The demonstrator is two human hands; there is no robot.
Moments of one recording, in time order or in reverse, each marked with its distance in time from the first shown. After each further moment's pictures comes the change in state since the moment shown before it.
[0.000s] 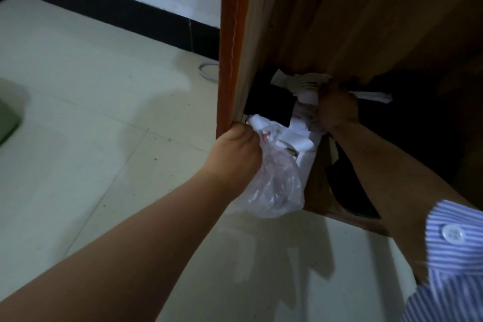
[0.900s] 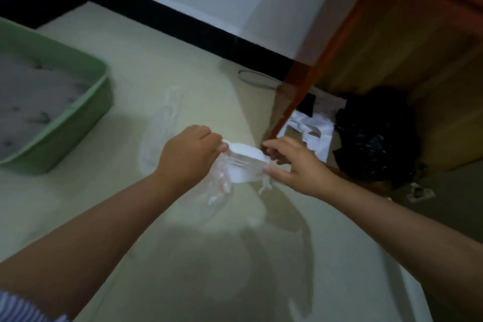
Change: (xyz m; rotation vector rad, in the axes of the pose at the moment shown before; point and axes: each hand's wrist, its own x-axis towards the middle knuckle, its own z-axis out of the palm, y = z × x) left_hand -0.216 -0.110 -0.011 -0.478 0.402 -0.201; right_hand -0.290 -0.153 -0.109 0.749 0.054 -0.567
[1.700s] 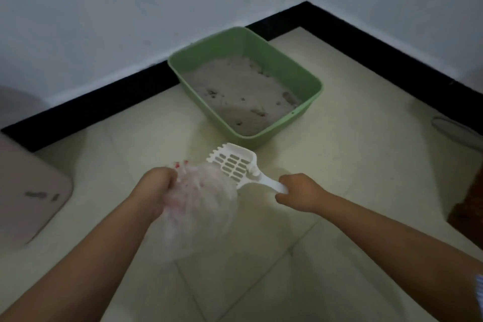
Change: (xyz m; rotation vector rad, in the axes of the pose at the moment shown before) left_hand -0.256 -0.170 -0.169 -0.907 0.418 -1.802; right_hand 0.124 -0.220 0.200 -0.244 -0.609 -0.186
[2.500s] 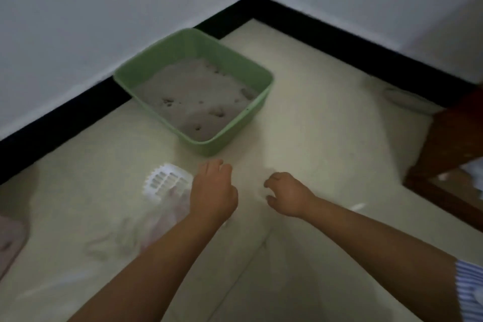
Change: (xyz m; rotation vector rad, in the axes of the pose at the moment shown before) left_hand -0.040 -0.017 0.138 1.208 -0.082 0.954; right_hand -0.015 0.059 0.025 -0.070 0.117 0.012
